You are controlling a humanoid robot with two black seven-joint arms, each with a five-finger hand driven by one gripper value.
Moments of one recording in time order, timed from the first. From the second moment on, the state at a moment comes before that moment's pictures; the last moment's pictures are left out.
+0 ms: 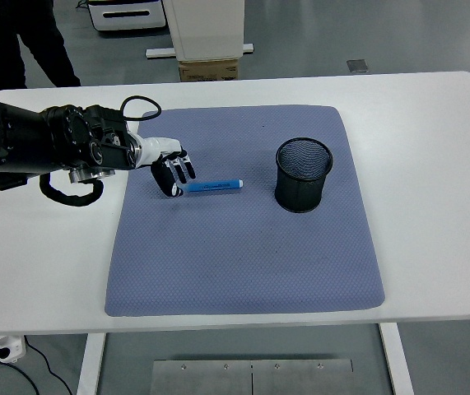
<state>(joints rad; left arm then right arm) -1.77 0.00 1.25 -1.09 -0.25 0.05 -0.11 0.00 0.00 0.45 0.18 -0.05 0.04 0.01</state>
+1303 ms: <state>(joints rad) -1.77 0.00 1.26 -1.10 -0.24 0.05 -0.11 0.00 0.00 0.45 0.18 -0.05 0.04 0.01</state>
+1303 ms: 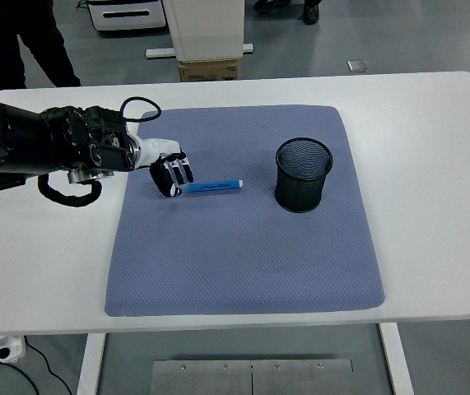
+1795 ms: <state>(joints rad) -1.77 0.00 1.26 -1.10 -0.24 0.05 -0.11 0.00 0.00 0.45 0.18 -0.05 0.04 0.01</state>
